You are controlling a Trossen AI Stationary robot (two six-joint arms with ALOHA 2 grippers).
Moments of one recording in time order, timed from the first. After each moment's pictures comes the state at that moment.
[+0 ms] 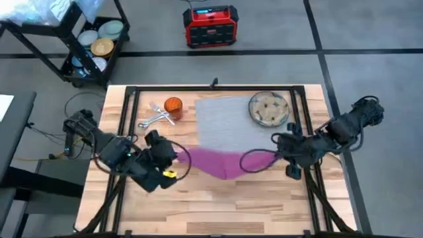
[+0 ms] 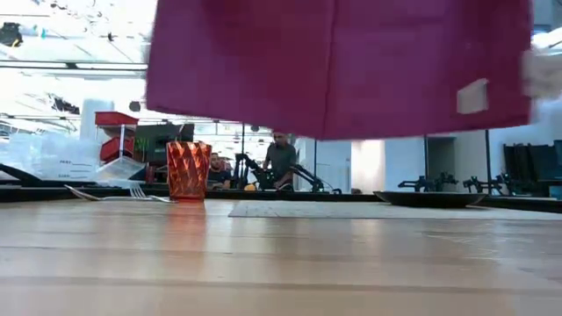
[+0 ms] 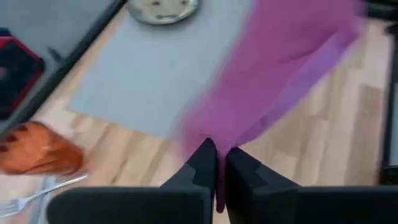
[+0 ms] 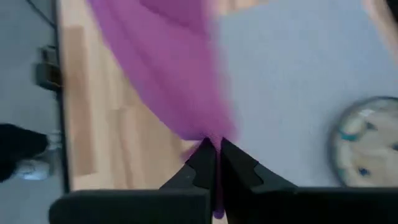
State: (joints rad) left arm -0.57 1.50 1.76 -1.50 -0.73 -0.90; right arm 0.49 1.26 1.58 -1.43 0.34 0.64
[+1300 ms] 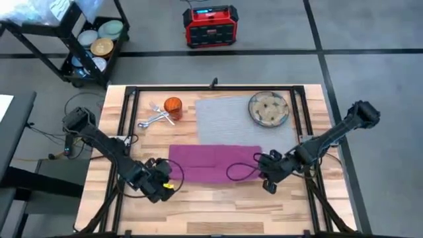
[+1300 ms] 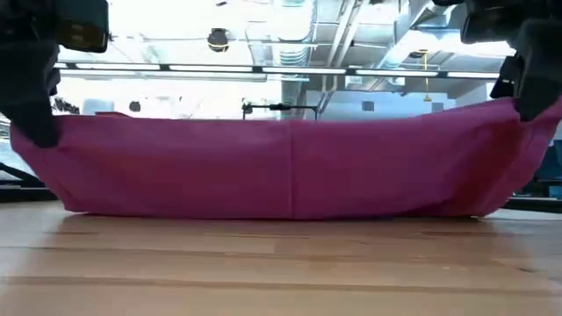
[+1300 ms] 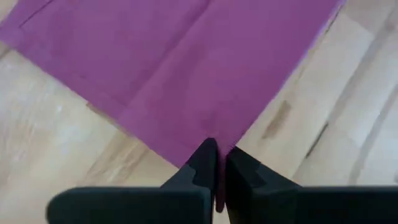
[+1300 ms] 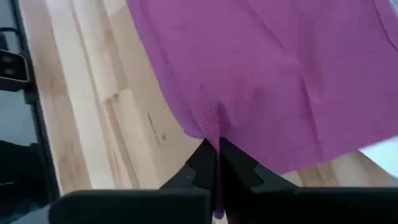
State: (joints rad) left arm -0.71 1.43 0.86 -0.71 -0.42 -1.31; right arm 0.55 1.23 0.76 -0.54 0.18 0.92
